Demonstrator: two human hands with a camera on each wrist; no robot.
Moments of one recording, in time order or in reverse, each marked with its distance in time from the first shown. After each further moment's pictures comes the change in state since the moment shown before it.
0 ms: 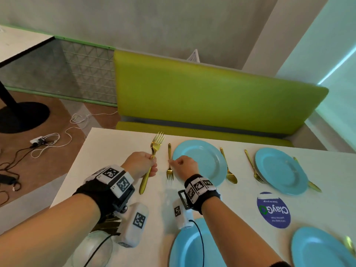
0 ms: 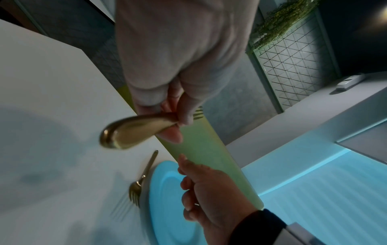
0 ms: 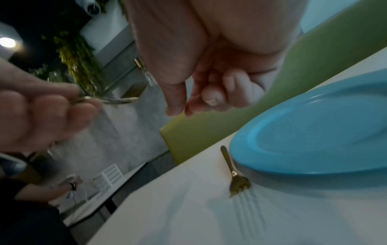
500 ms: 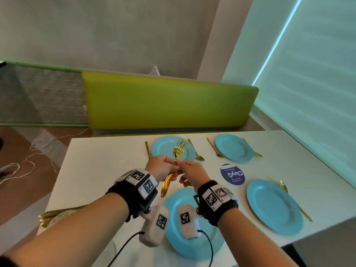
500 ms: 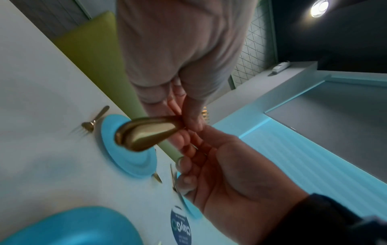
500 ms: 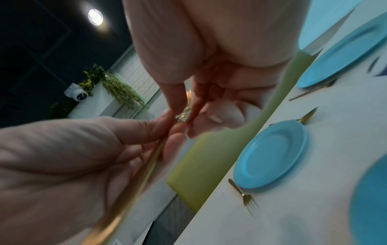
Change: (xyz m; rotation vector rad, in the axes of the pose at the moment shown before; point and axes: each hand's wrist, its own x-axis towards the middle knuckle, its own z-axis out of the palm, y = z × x) left_hand -0.129 -0.017 0.052 0.042 -0.351 0.168; right_hand -0.182 0.015 -0.064 0.509 0.018 0.050
